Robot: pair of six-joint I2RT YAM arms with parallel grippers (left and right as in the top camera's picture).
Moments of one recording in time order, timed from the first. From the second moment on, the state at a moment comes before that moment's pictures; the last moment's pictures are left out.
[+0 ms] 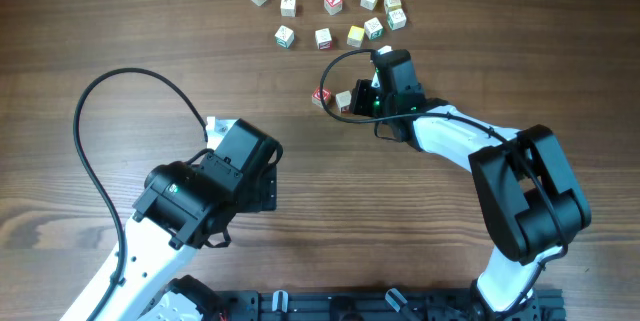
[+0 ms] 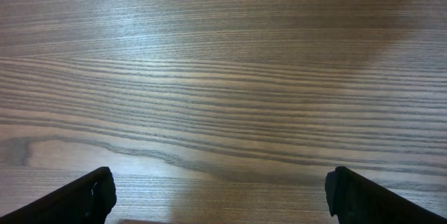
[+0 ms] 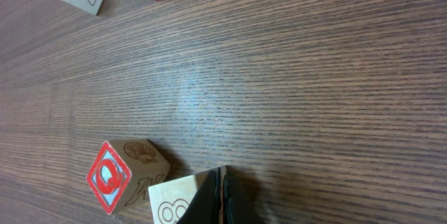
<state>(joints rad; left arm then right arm) -0.60 1.10 1.09 -1.30 -0.29 -0.57 0.41 1.93 1.00 0.09 -0.16 0.57</state>
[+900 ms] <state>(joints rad) -0.60 1.10 1.09 -1.30 -0.29 -0.57 0.41 1.93 1.00 0.12 -0.18 0.55</state>
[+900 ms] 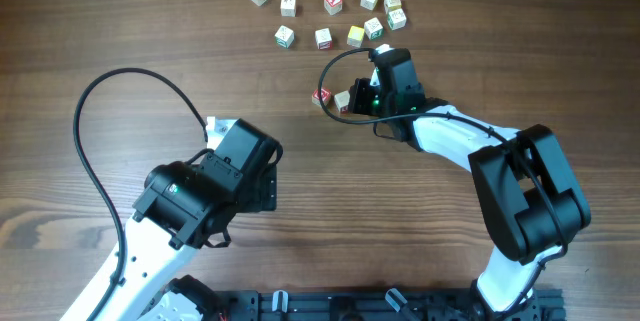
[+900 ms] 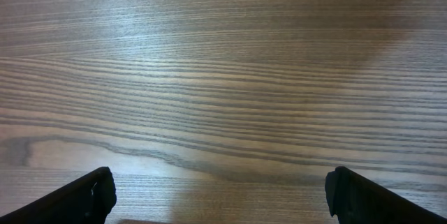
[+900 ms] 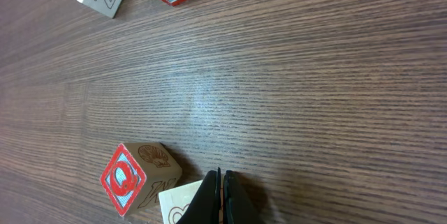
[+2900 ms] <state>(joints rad) -0.60 1.10 1.09 -1.30 -0.29 -0.57 0.51 1.84 0.94 -0.08 -0.06 0.78</state>
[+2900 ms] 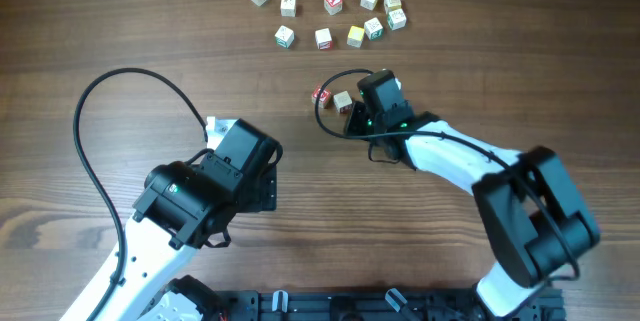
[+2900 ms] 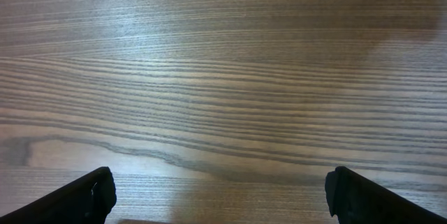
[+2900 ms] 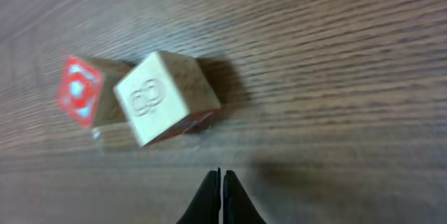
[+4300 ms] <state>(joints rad) -0.60 1.10 1.09 -1.30 -0.29 -0.57 0.51 1.90 0.93 0.09 -0.06 0.78</state>
